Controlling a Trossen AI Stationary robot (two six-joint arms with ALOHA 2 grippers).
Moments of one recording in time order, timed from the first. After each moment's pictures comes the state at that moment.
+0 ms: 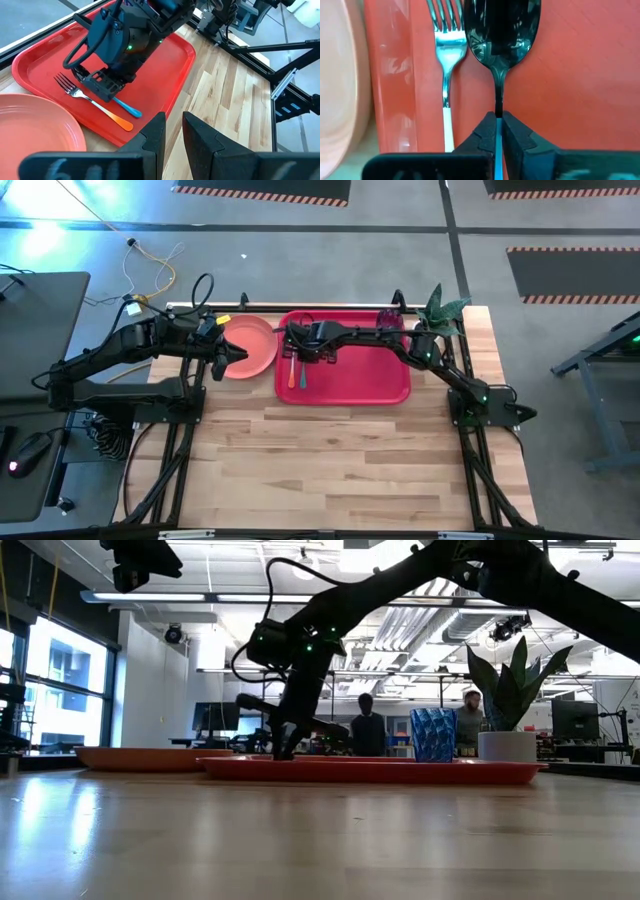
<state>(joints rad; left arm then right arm) 0.35 0.72 0.97 -0.82 0.14 -0.37 -0.28 2.46 2.09 -0.80 0.06 1.28</state>
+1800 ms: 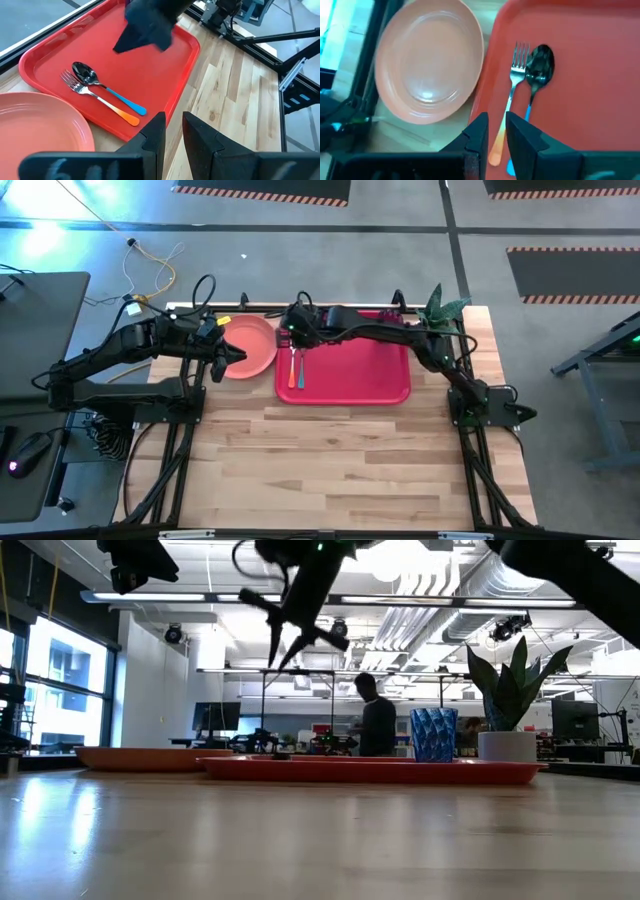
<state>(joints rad) 0.35 0.72 0.97 -0.85 0.13 -0.32 -0.21 2.29 2.32 -1.01 0.22 1.09</state>
